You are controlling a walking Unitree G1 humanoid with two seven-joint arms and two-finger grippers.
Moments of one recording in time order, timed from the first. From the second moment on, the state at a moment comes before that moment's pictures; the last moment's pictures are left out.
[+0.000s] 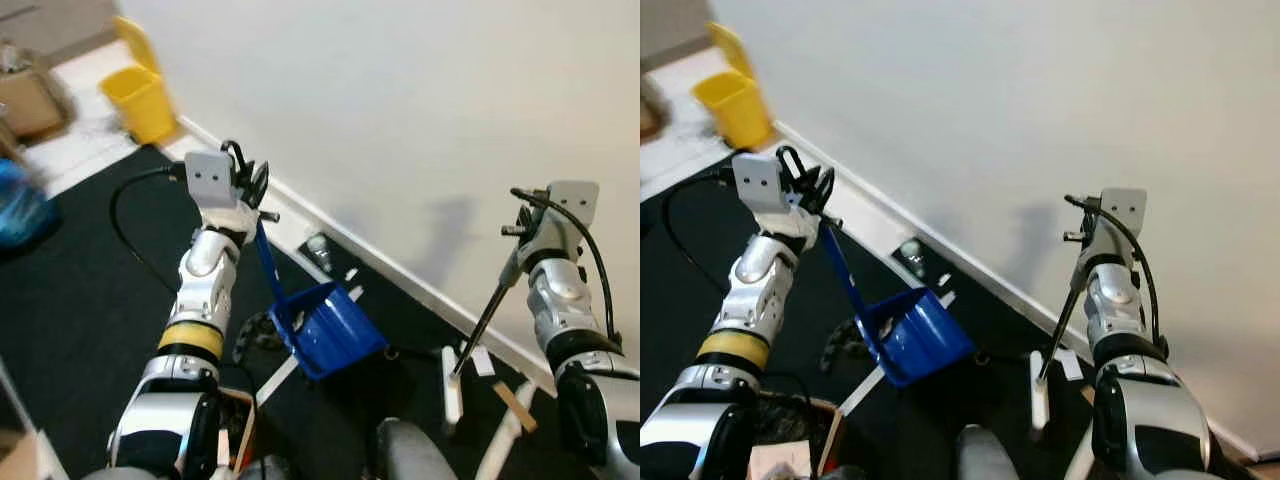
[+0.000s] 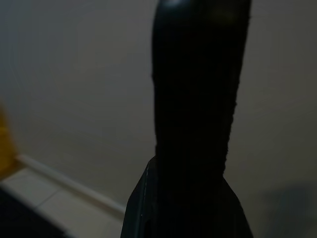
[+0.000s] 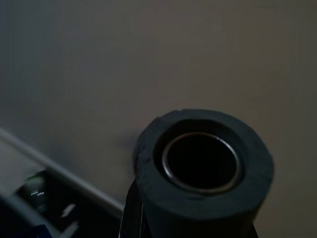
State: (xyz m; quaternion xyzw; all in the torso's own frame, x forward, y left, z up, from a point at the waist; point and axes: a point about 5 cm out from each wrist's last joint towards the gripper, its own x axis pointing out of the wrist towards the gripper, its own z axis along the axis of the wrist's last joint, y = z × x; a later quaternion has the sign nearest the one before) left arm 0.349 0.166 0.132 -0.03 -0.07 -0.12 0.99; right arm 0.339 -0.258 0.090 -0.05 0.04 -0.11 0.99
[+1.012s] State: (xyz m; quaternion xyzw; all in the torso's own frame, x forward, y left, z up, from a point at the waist) left arm 0.346 0.148 0.116 -0.02 -0.04 -0.15 0.99; right arm 0.344 -0.253 0.094 -0.05 0.04 -0.09 0.99
